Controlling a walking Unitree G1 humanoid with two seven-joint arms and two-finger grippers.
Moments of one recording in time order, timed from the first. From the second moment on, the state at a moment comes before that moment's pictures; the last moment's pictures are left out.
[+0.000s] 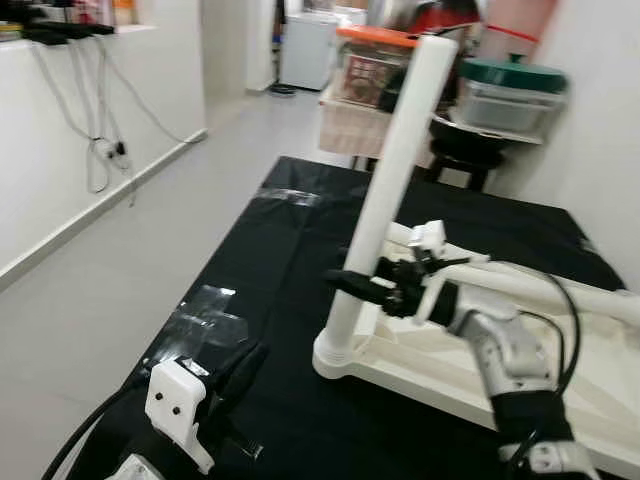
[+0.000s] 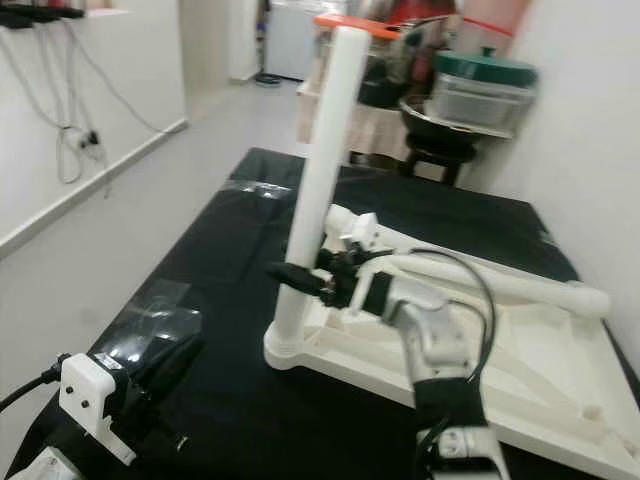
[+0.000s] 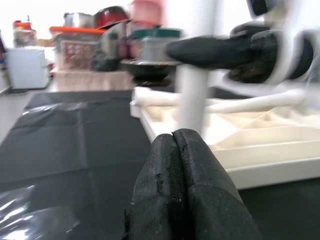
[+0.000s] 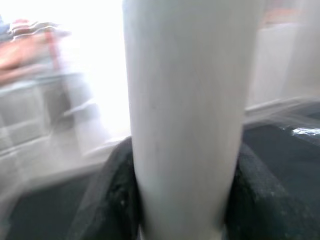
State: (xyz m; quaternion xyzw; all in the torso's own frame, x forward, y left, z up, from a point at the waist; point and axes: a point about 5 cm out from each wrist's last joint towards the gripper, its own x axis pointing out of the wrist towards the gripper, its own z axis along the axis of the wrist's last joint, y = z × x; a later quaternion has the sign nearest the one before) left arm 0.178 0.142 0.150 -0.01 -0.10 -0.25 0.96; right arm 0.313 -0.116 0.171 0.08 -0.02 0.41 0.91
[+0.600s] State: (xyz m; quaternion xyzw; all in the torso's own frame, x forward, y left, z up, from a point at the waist) left arm 0.182 0.141 0.154 -0.01 -0.11 -0.25 0.96; right arm 0.288 -0.075 0.153 0.08 0.07 0.41 0.90
